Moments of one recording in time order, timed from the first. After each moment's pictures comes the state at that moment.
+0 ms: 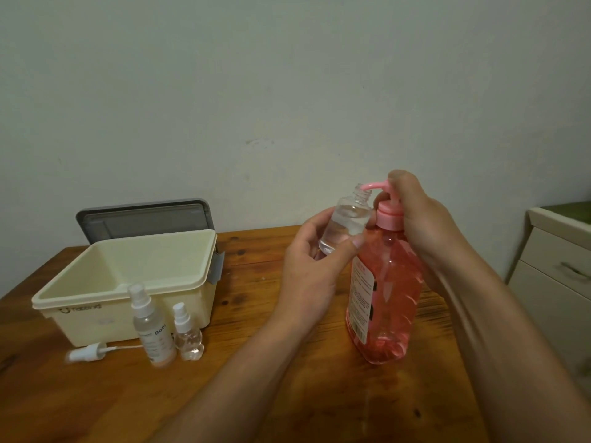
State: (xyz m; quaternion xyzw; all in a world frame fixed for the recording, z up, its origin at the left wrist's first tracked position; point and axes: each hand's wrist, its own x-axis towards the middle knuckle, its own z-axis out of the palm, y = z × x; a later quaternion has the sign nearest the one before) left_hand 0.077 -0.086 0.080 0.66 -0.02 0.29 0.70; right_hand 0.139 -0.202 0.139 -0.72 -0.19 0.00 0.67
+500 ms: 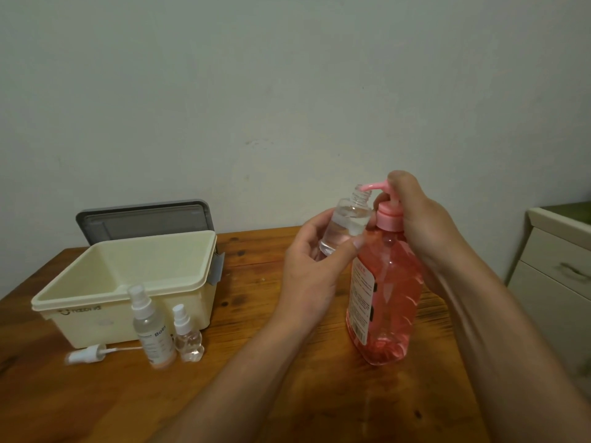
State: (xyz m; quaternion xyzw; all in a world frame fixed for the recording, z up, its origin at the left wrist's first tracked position) left_hand 0.079 -0.086 0.081 0.65 -0.02 0.29 0.70; right_hand 0.139 -0.202 0.137 -0.72 -0.19 -0.01 0.67
